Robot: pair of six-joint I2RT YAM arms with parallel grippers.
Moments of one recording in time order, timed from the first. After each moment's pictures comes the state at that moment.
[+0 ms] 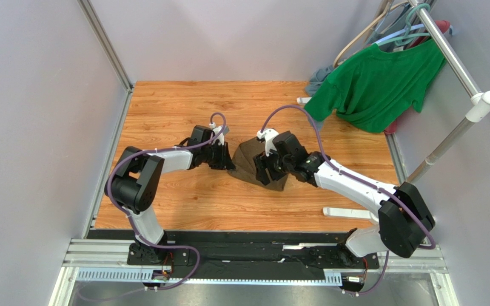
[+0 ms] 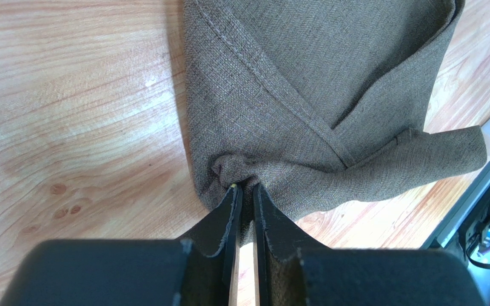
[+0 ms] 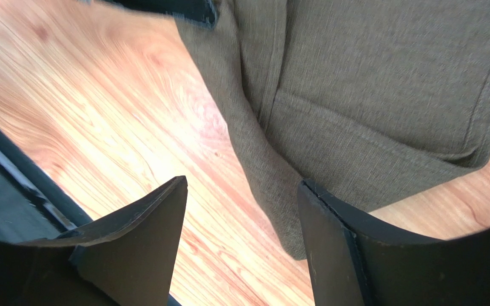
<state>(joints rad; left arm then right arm) -0.41 1.76 0.87 0.04 0.49 -0.33 0.71 1.41 0.94 -0.31 -0.14 0.16</state>
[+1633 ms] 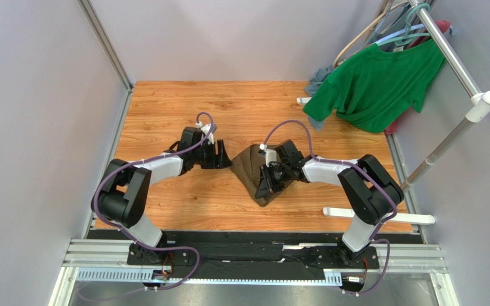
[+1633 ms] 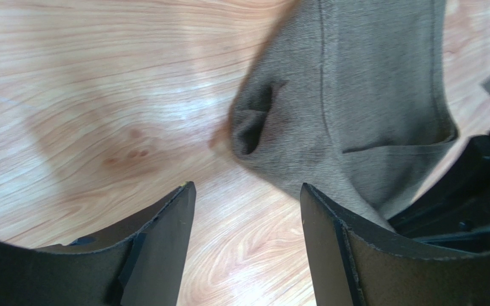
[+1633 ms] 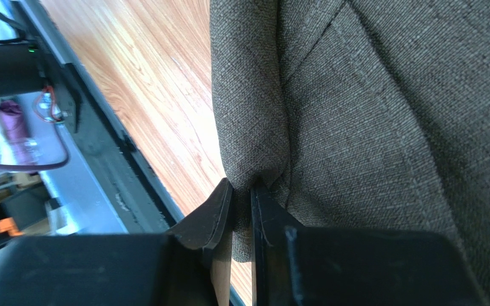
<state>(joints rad) -0.36 1.60 0.77 0.05 0.38 -0.40 0.61 1.71 0.83 -0.12 -0.66 0.35</state>
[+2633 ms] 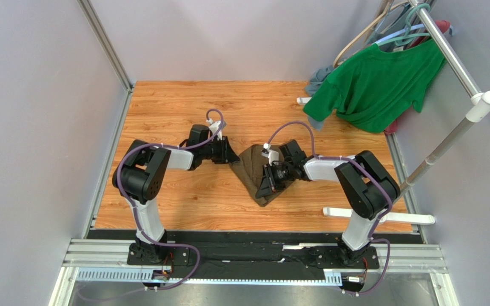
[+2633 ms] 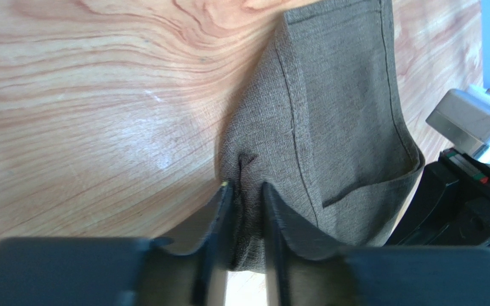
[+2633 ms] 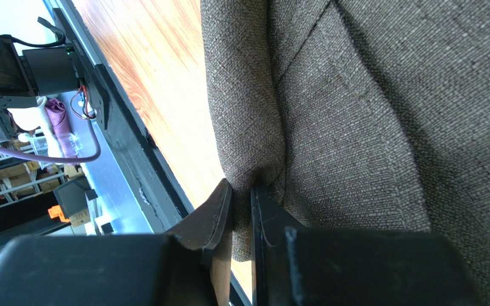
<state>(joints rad) -0.37 1.87 0.85 0.36 0.57 -0.45 0.55 1.77 0.81 -0.06 -0.78 0.39</state>
